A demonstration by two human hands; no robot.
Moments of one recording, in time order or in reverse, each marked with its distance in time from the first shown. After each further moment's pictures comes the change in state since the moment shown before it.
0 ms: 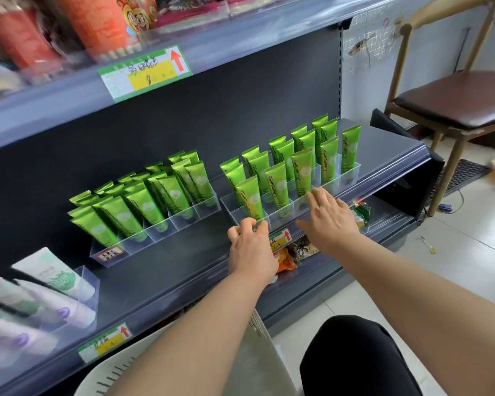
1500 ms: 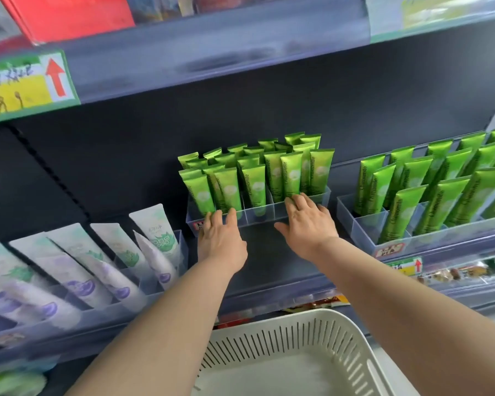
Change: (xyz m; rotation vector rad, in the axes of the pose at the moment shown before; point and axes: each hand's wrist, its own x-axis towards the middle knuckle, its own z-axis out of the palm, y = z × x) left_hand 0.021 -0.255 -0.032 0.075 0.042 -0.392; right_hand 0.071 -0.247 0.039 0.063 -0.131 -0.325
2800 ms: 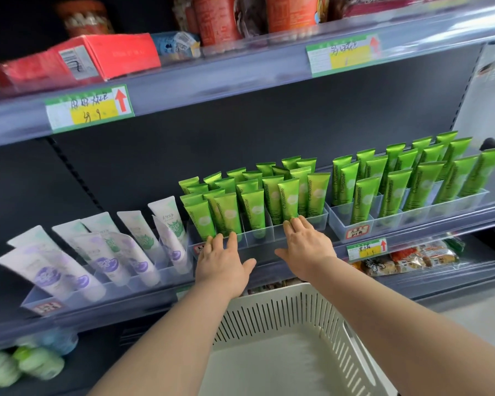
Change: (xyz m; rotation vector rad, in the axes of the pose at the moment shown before) left_hand -0.101 0.005 -0.014 0.071 -0.115 -0.006; right_hand -0.096 -0.012 -0.017 0.000 -0.055 -0.002
